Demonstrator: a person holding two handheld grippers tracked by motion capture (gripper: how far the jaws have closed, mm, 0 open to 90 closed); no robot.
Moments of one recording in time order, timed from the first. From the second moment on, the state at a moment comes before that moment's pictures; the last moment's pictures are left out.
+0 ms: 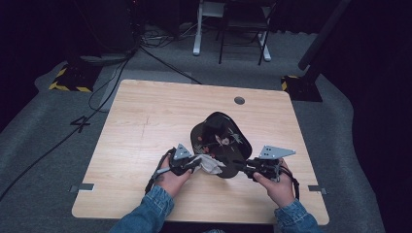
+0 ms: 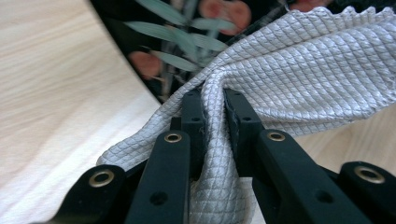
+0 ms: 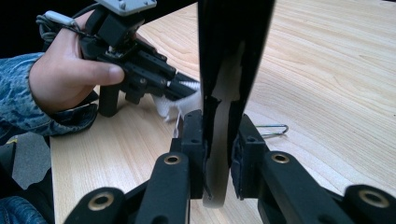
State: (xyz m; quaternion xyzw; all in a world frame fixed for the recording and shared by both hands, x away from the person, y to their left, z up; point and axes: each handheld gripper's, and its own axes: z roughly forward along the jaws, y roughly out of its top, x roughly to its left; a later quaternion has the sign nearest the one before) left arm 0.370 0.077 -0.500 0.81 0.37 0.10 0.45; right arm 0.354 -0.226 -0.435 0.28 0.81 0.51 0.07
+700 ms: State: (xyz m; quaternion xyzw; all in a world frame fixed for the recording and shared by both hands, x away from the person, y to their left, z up) left arm 0.374 0.084 -0.500 0.81 0.38 0.12 0.43; right arm 0.356 -0.230 -0.436 0.29 0.81 0.52 0.05
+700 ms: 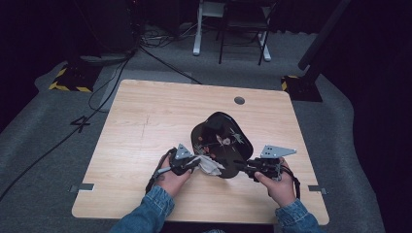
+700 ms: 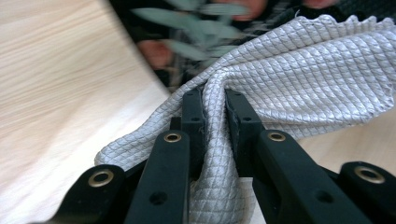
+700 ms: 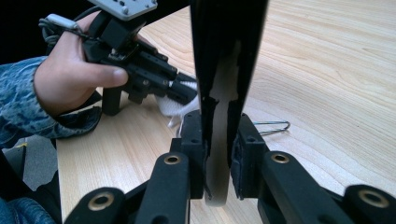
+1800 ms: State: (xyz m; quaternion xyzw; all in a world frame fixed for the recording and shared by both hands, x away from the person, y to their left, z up) left arm 0.366 0.088 -0.484 0.82 0.35 0.09 0.45; right arm 0.357 -0.231 -0.436 0.28 0.81 0.52 0.05
